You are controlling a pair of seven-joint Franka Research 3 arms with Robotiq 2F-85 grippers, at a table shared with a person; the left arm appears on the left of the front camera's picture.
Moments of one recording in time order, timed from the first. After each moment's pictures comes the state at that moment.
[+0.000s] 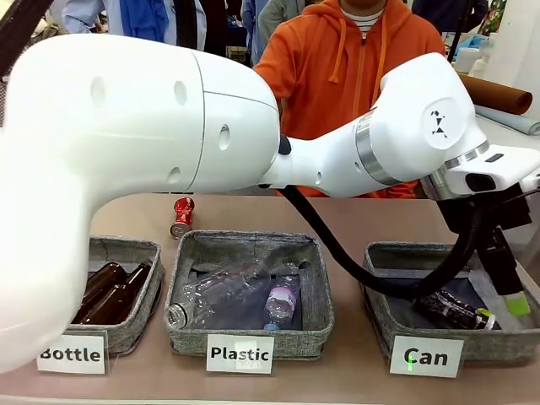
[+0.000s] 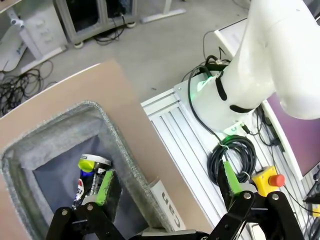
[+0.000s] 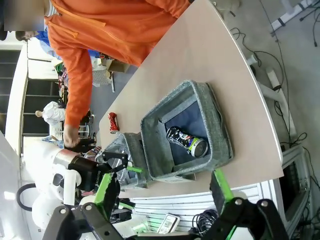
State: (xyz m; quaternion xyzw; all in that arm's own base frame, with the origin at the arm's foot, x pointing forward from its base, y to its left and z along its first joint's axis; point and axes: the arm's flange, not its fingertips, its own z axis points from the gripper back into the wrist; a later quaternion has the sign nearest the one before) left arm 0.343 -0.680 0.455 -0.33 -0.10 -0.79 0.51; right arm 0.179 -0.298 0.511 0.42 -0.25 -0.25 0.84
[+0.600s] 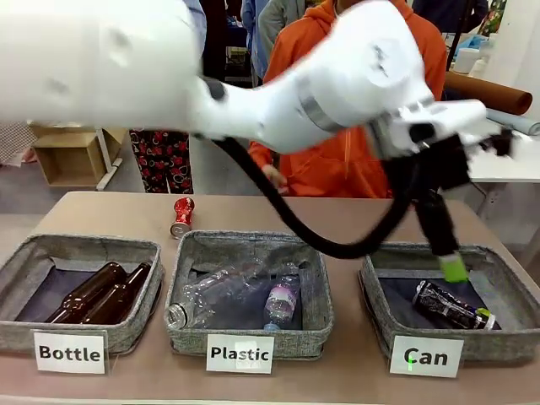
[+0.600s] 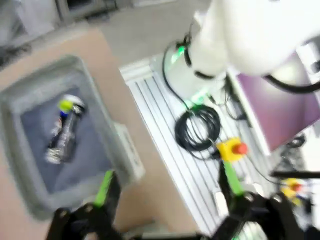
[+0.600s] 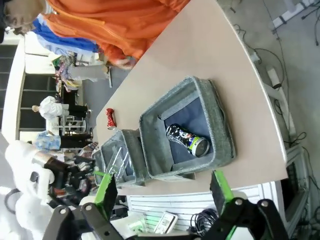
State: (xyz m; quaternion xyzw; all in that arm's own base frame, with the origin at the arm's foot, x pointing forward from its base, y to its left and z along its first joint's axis) left arm 0.349 -0.571 0.516 -0.32 -0.05 -0.77 0.55; right arm 0.192 -0.279 0.509 0.41 -0.24 -0.23 0.85
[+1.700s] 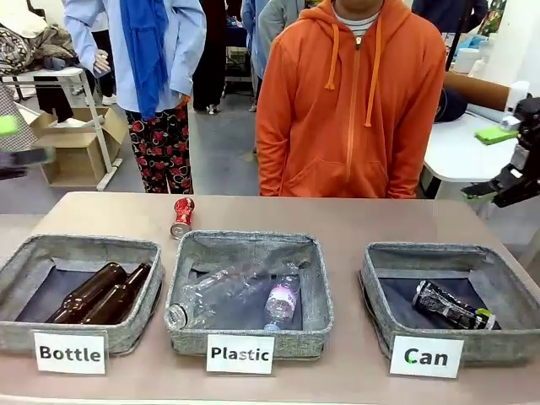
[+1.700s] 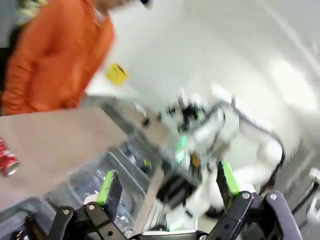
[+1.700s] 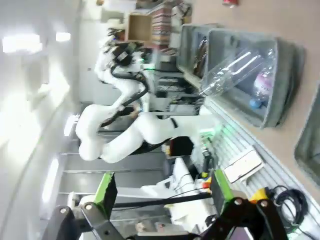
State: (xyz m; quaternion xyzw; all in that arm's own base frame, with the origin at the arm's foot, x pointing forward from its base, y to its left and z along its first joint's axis) left arm 0.328 0.070 0.469 -0.64 -0.40 -0.13 0.64; right arm 0.359 -0.017 0.514 0.63 0.02 0.08 0.78
